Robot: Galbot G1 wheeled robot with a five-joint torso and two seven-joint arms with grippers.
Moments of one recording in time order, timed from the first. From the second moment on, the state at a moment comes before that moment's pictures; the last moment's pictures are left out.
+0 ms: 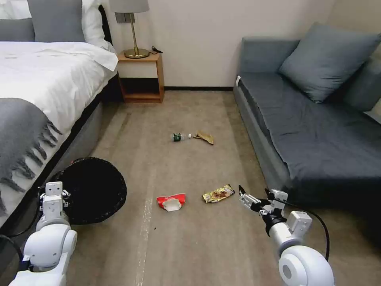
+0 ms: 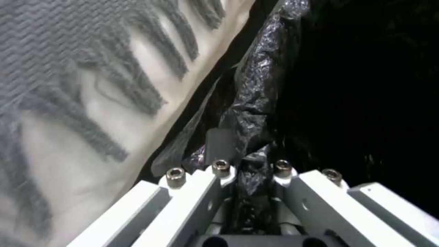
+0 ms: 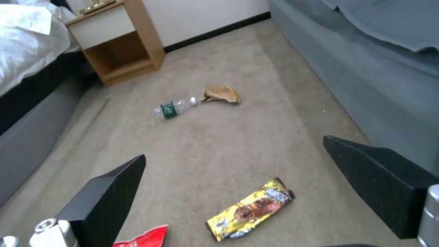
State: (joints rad) left arm 1.37 -1.21 -0.80 -1.97 -0.11 0.52 -0.34; right arm -1.55 1.44 0.53 2.23 0.36 -0.45 0.10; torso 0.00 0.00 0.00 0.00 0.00
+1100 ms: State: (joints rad) left arm 1.38 -1.20 -0.81 -1.92 -0.12 0.44 -0.31; right arm -1.51 1.40 0.44 2.13 0.27 -0.46 0.08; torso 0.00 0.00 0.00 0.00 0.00
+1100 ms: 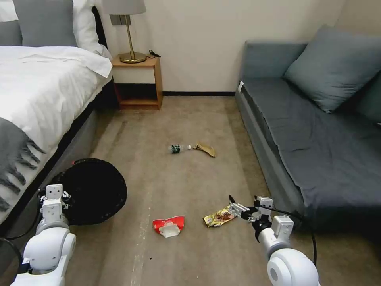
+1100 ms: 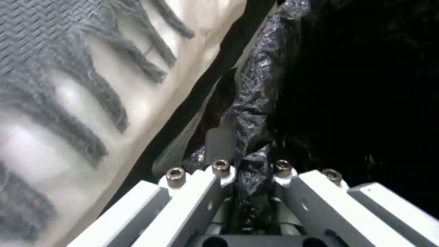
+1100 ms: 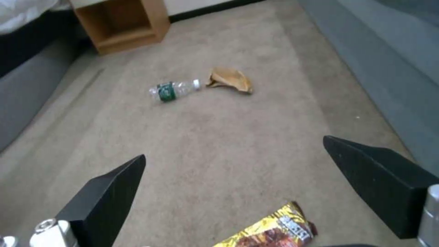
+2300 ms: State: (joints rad) left arm 1.43 -1.23 -0.84 -1.97 -0.13 0.40 -0.28; right arm -0.62 1.16 -0.60 1.51 0.52 -0.52 -0.12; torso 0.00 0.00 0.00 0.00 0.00
